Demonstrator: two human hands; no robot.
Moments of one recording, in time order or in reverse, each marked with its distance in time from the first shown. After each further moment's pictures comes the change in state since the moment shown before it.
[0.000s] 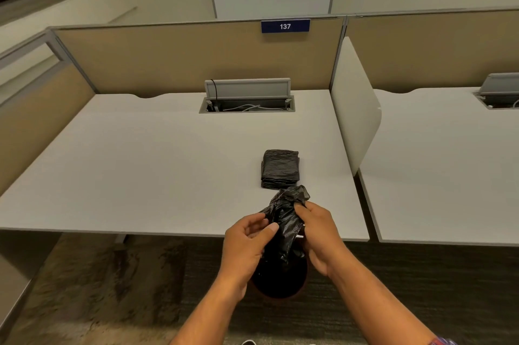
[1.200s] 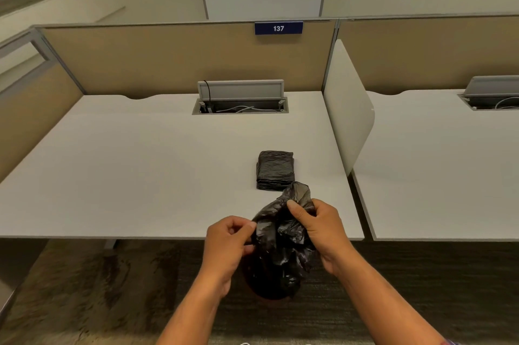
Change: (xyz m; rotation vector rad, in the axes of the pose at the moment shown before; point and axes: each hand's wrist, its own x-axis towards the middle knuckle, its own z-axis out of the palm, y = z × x) left_hand 0.008 0.012 -0.029 0.029 0.035 -0.071; right_hand -0.010 -0.011 -0.009 -0.127 0.070 -0.109
